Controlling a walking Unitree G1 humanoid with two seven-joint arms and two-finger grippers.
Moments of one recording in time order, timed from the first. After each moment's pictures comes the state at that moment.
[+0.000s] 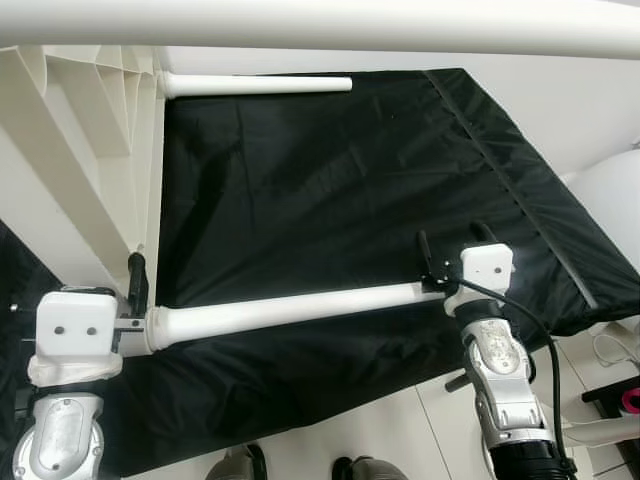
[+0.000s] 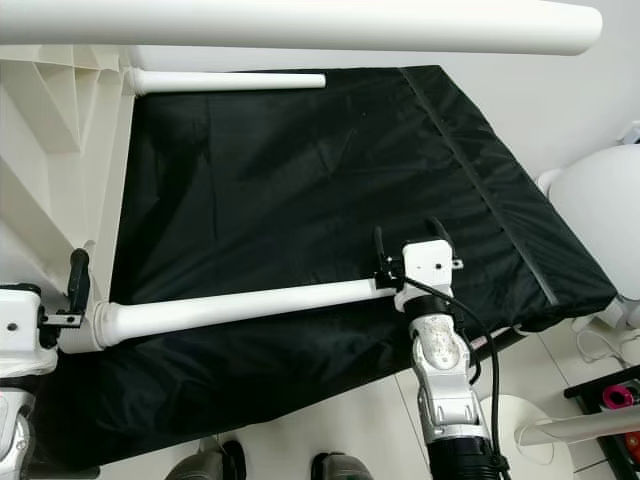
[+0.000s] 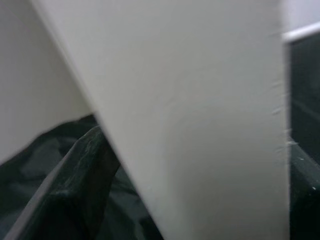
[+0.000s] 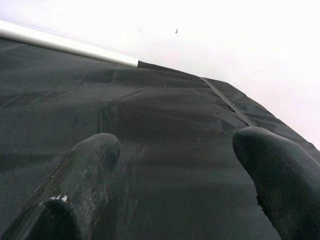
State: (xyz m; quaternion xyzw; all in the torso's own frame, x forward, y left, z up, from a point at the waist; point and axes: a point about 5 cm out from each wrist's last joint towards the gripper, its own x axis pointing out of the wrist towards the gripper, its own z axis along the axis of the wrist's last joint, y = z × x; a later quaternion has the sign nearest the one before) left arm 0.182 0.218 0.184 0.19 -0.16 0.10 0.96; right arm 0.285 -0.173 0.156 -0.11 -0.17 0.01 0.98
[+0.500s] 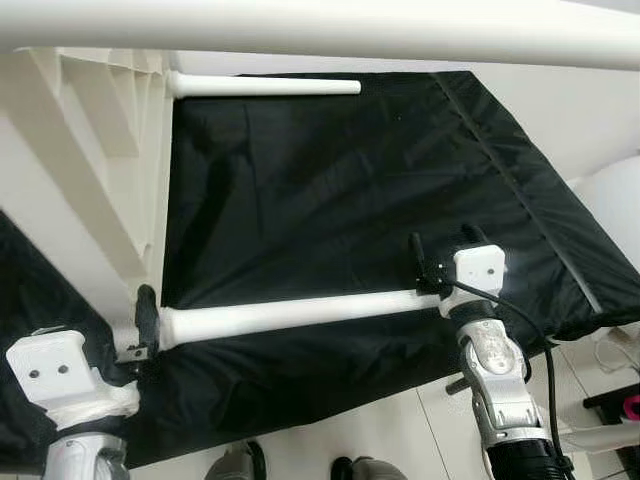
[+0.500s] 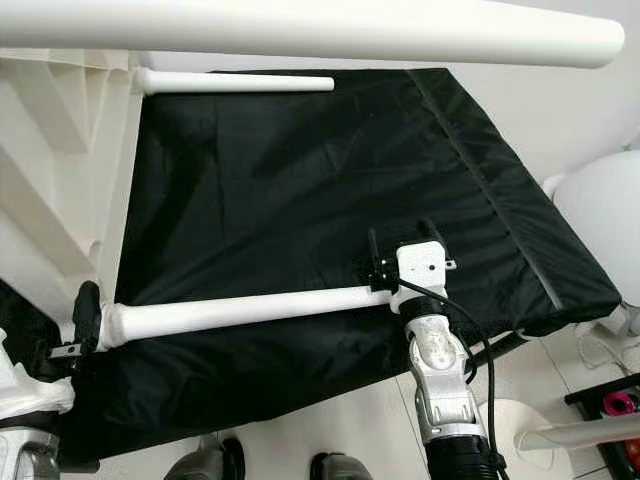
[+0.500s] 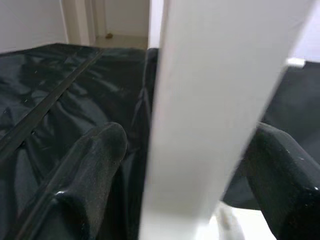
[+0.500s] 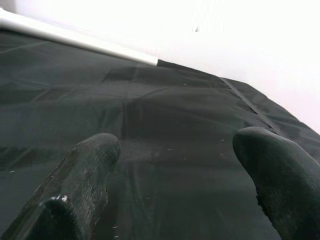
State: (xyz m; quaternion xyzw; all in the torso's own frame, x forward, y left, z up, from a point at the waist) left arm 0.161 0.200 0.174 -0.02 -0.14 0.08 0.99; right arm 0.287 -0.167 0.150 -0.11 -0.17 0.03 0.98
